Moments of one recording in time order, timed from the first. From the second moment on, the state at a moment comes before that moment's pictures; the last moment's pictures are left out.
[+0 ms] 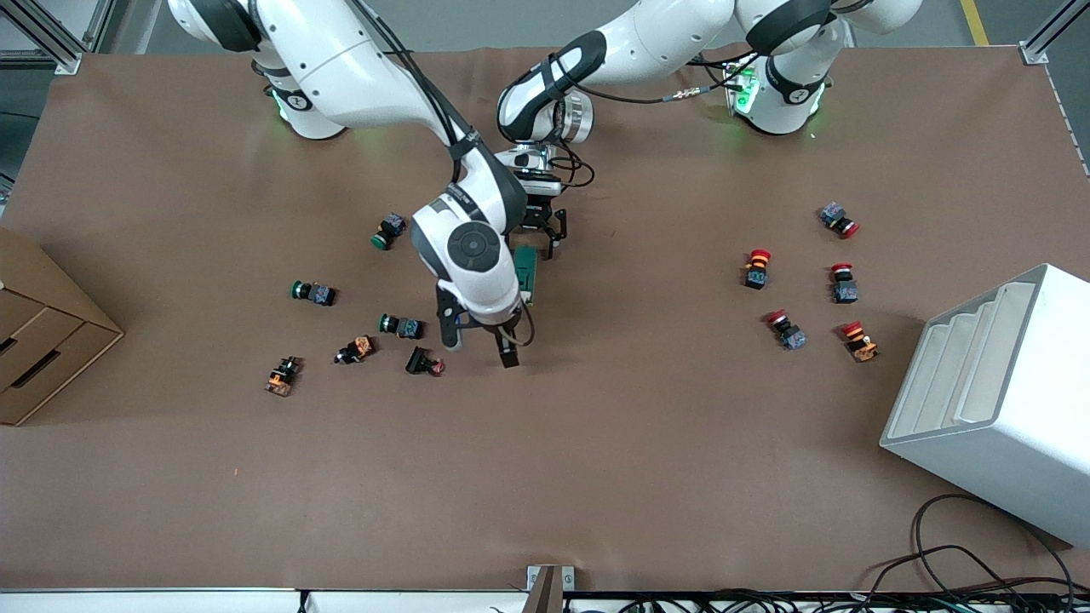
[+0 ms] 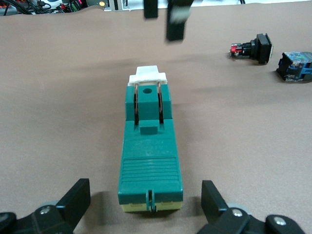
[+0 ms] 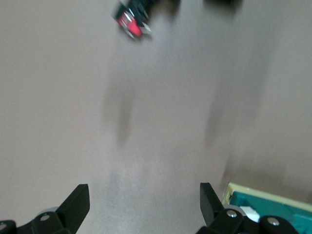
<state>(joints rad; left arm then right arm) -0.75 0.84 -0.53 -1.91 1.90 2.02 -2.47 0.66 0.73 -0.02 -1.49 0.01 2.24 1.98</state>
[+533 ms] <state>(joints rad) -0.73 0.82 -0.53 -1.87 1.71 2.02 -2.36 0.36 0.55 -0.02 -1.42 0.03 1.86 1.11</state>
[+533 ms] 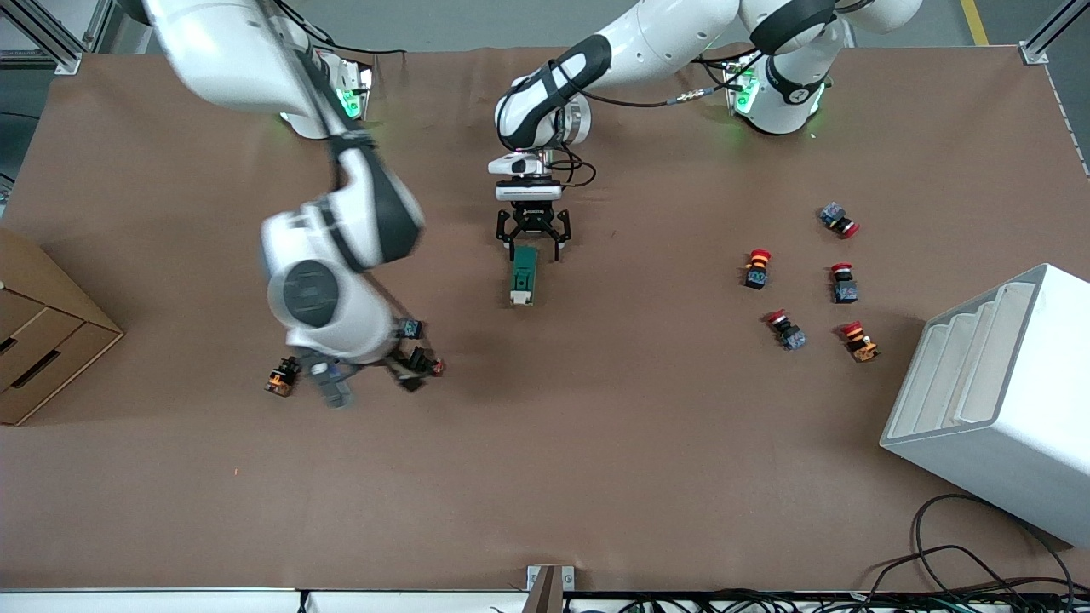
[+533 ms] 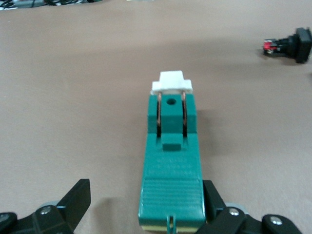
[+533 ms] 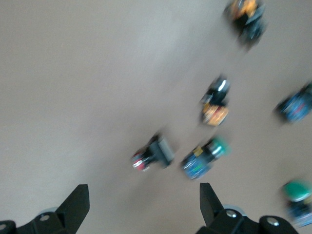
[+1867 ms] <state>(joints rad) -0.48 0.49 -0.53 -1.68 0.91 2.01 -1.66 -0.07 0.29 -0.01 -1.29 0.01 1.36 0.01</state>
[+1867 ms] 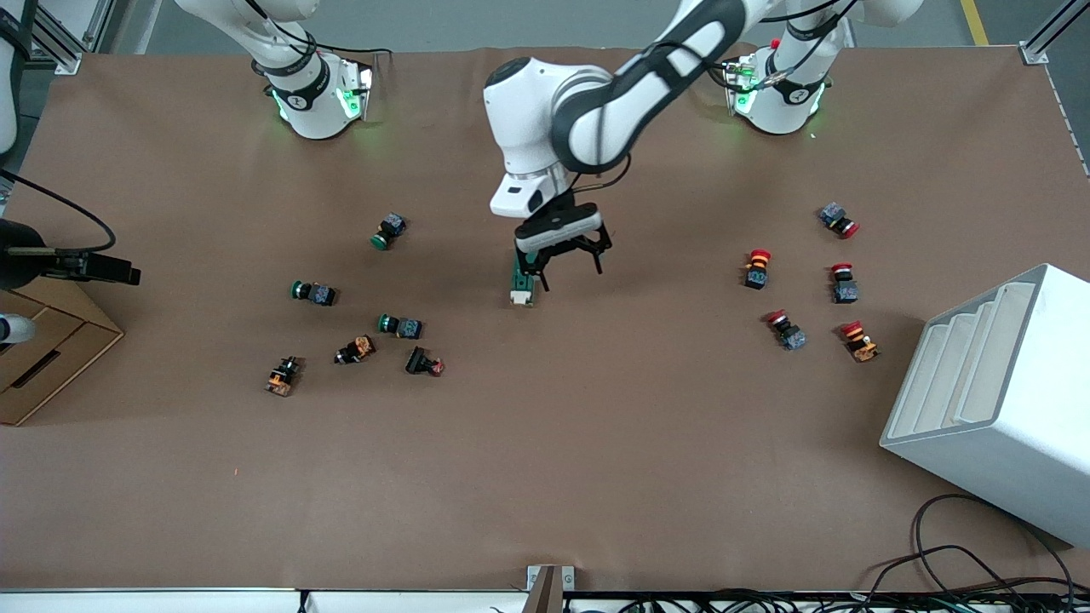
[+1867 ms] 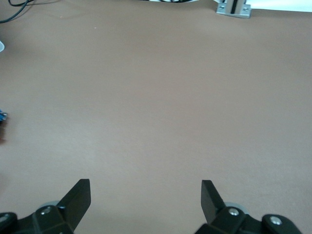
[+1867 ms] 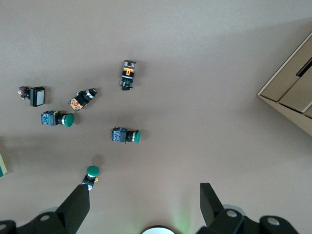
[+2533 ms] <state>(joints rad) -0.29 0.36 -0.53 -1.56 0.59 1.89 -1.24 -0.04 0.26 0.00 -1.32 0.02 1.35 0.01</state>
